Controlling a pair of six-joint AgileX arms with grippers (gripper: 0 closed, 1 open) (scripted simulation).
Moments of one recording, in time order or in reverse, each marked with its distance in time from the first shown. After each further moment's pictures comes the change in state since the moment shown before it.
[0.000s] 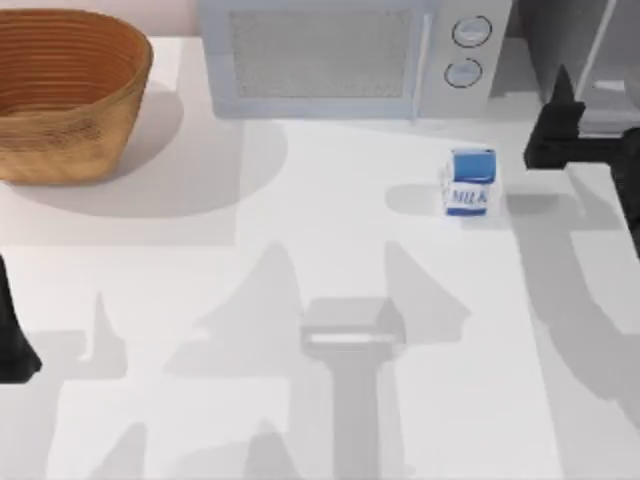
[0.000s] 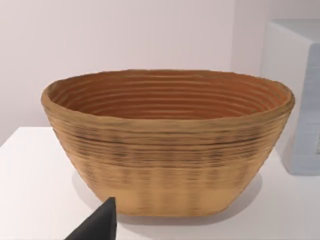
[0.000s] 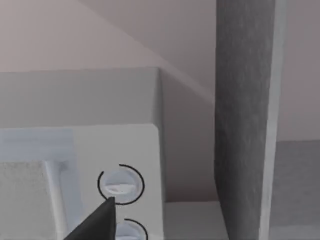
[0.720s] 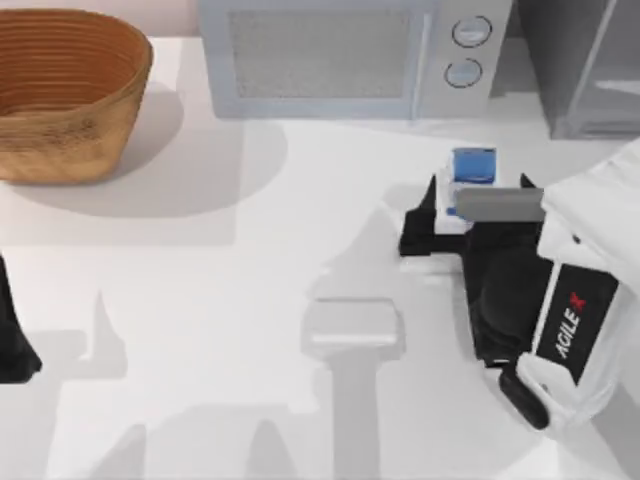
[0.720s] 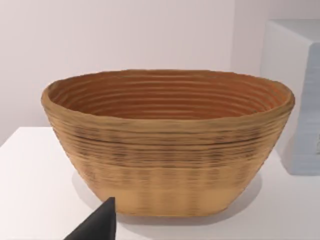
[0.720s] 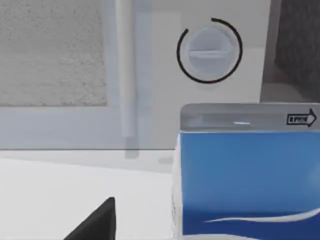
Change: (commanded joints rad) left arm 0.000 0.000 0.000 0.000 0.000 0.000; right arm 0.162 0.950 0.296 0.621 0.193 -0.033
